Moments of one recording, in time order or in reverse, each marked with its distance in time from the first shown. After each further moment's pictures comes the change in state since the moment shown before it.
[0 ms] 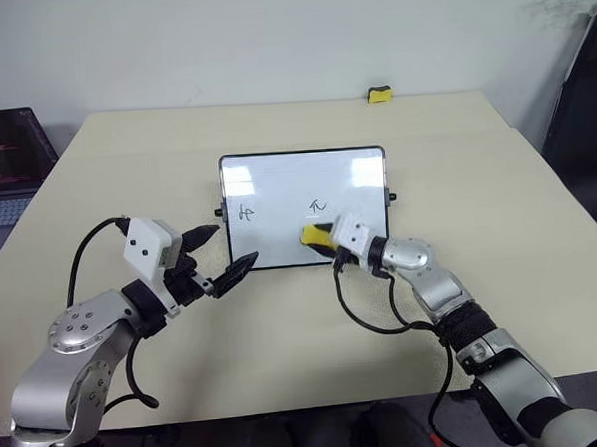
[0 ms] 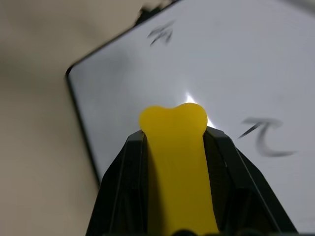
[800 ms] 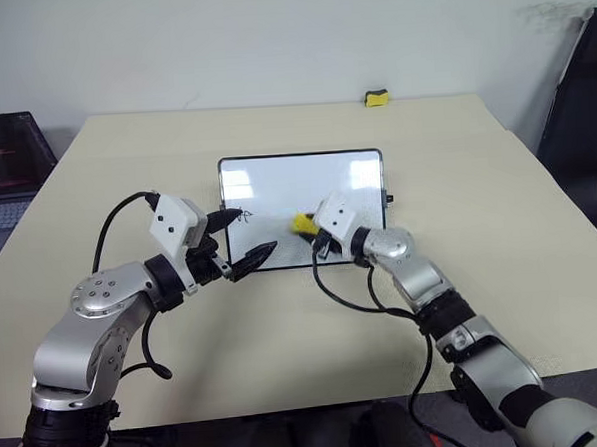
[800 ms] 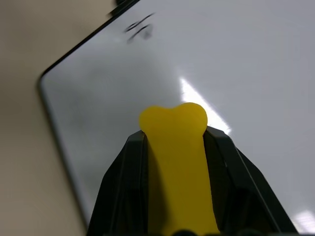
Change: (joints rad) left arm -0.149 0.023 -0.106 0.075 0.037 0.012 -0.056; right arm -0.024 0.075 0.071 0.078 -0.079 0.219 -0.014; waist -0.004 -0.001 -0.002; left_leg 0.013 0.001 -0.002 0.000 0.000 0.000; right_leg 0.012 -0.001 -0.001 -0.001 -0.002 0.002
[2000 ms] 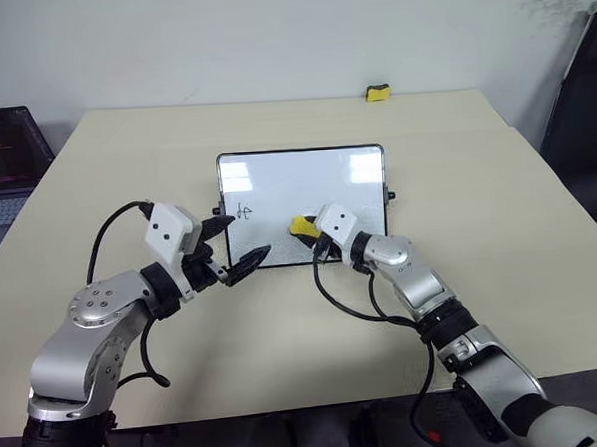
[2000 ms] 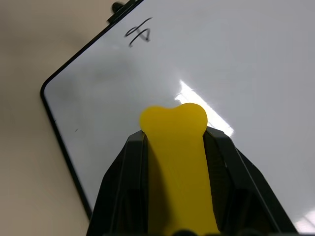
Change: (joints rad) left arm 0.054 -0.005 0.029 -0.009 0.001 -0.001 0.044; right arm -0.003 0.003 -0.048 -0.059 0.050 -0.018 -0.087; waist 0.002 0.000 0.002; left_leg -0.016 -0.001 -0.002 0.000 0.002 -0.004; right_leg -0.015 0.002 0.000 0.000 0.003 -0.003
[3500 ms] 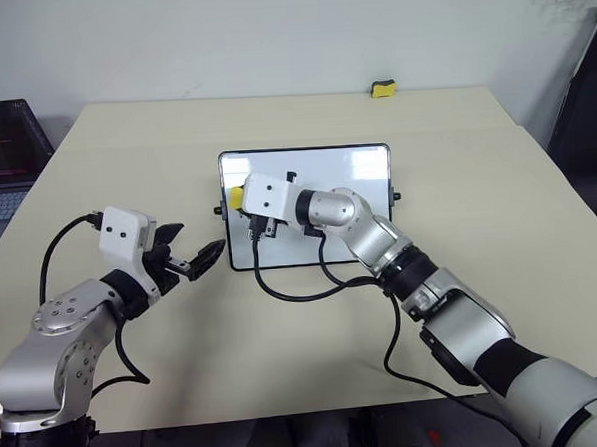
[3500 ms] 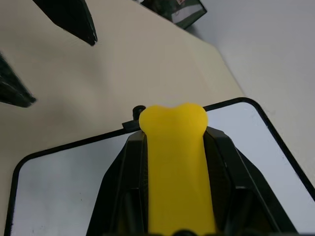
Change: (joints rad) left arm 0.038 0.011 0.150 0.050 -0.012 0.138 0.093; right arm -0.426 0.134 0.175 0.304 -0.178 -0.119 -0.005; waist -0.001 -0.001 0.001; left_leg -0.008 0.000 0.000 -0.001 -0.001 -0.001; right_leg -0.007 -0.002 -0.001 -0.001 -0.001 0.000
